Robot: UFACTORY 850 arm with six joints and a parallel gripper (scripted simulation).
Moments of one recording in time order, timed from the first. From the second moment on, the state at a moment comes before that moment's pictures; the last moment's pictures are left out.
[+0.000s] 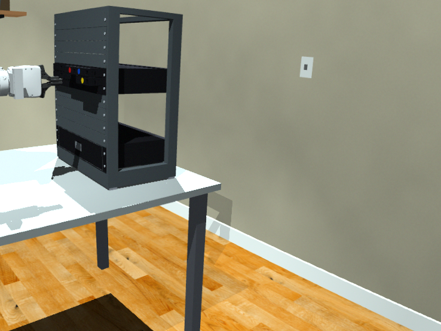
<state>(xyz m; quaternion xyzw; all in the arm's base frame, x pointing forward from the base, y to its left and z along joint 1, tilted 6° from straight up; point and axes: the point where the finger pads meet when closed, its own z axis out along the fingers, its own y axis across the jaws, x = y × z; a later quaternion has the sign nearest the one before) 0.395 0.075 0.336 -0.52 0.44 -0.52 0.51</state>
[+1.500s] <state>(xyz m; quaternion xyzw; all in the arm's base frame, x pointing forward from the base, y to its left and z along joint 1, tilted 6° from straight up) 0.451 0.053 0.341 -0.52 0.44 -0.51 0.52</state>
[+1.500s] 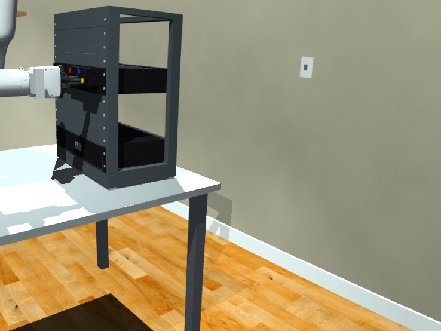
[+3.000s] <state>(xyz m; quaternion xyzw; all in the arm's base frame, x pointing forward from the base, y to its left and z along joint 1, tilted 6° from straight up) 0.470 0.054 0.342 -0.52 0.44 -0.51 0.52</state>
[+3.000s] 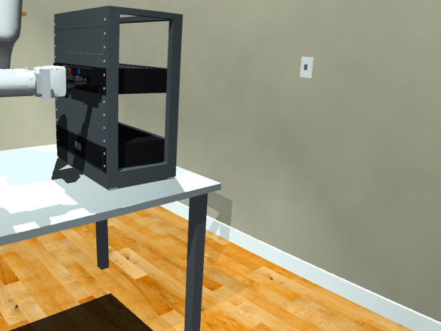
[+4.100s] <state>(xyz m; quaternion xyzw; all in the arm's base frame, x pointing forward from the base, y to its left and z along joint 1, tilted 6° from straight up) 0.483 0.055 0.343 -0.52 0.44 -0.51 0.52</state>
